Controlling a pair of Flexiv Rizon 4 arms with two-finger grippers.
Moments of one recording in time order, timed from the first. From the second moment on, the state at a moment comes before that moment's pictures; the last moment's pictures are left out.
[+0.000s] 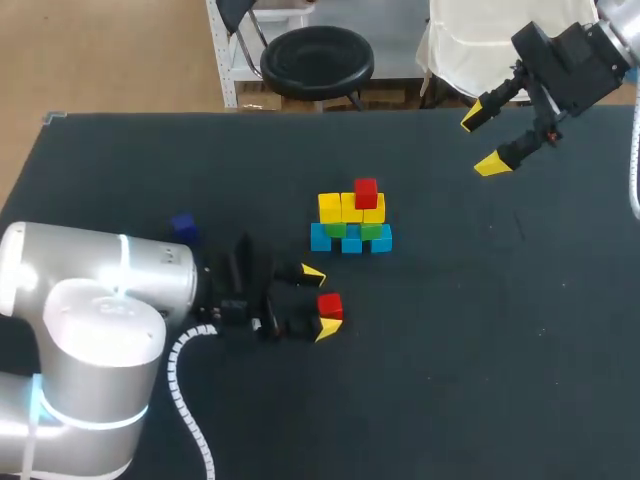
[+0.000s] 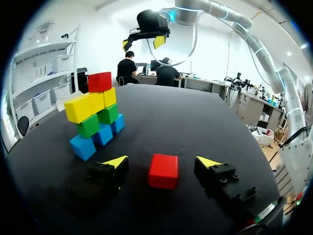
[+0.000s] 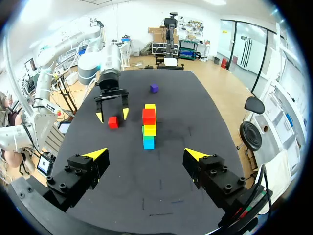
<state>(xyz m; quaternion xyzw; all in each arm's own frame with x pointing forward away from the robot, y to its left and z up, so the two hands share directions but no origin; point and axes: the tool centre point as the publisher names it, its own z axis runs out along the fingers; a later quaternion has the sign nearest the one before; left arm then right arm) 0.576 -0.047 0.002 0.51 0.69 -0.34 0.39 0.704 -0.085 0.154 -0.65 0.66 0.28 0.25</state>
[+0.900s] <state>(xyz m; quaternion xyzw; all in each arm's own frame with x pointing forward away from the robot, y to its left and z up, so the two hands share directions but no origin) 0.575 -0.046 0.005 0.52 0.70 -0.32 0.37 0.704 -0.085 0.154 -0.65 0.66 0.28 0.25</state>
